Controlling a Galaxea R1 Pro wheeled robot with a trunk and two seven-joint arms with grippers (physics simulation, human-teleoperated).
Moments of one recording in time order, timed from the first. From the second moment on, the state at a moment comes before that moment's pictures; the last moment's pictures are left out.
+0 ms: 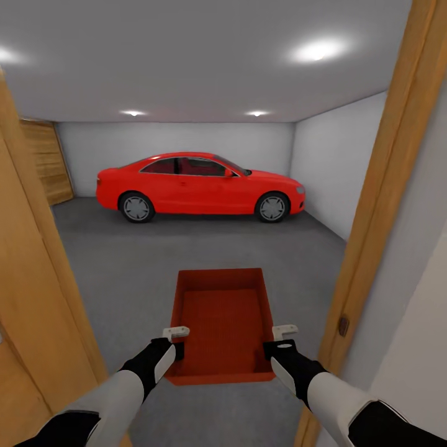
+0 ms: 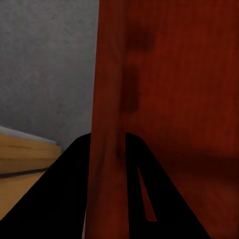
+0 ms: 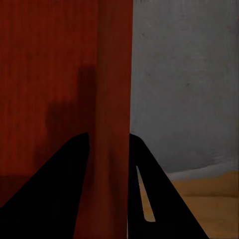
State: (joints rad) left arm -0.78 -0.13 -0.01 -0.28 0.14 0.37 0.26; right arm -0.79 0.09 0.56 -0.21 -0.44 0.17 -0.30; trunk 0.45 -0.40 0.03
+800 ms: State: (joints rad) left arm -0.78 -0.13 -0.01 -0.28 0.14 0.37 0.26; right arm -0.79 0.09 0.56 -0.21 -0.44 0.17 -0.30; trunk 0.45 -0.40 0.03
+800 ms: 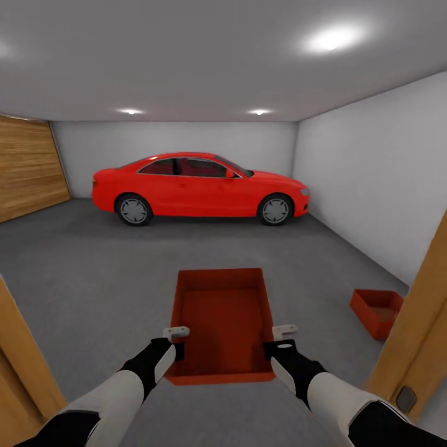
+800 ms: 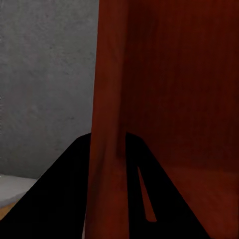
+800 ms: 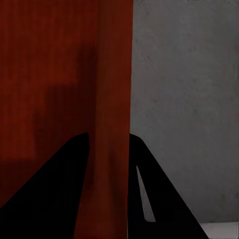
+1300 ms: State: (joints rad) left arm -0.78 -0.13 -0.01 -0.28 0.14 0.37 0.26; right arm -0.79 0.09 0.56 -0.21 -0.44 0.17 -0.30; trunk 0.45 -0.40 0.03
